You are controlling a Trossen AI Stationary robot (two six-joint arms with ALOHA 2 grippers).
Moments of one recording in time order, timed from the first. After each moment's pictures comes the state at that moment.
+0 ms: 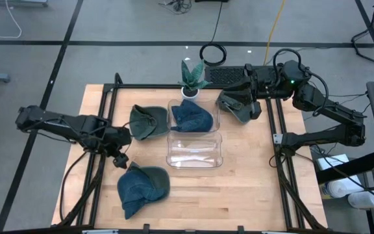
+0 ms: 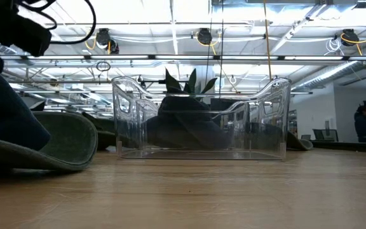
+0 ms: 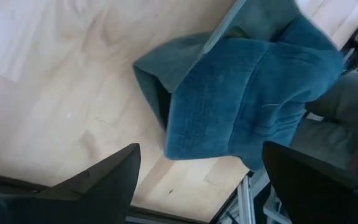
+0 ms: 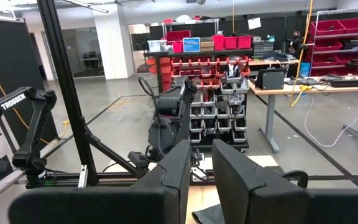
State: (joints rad) left arm -0.14 0.86 0.69 -1.04 0.43 -0.94; right arm -0.35 1.05 1.29 -0.18 -0.42 0.09
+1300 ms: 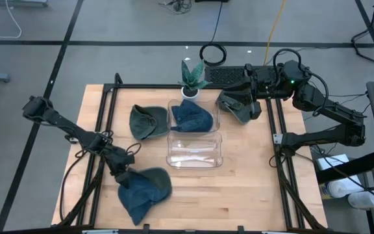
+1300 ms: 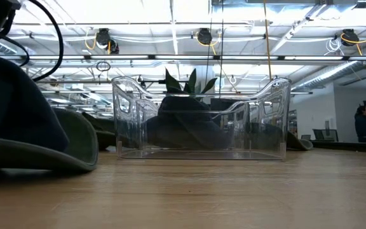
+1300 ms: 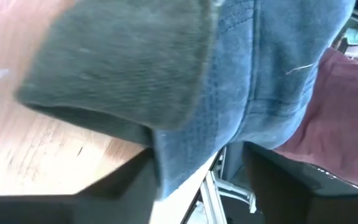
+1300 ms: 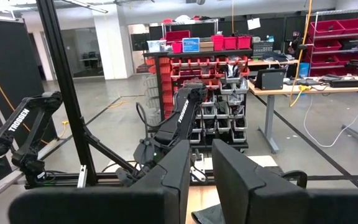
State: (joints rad) left arm -0.46 0.86 0.21 -0.10 0.52 -1.35; right arm -0.35 1.05 1.29 -0.18 -0.42 0.09
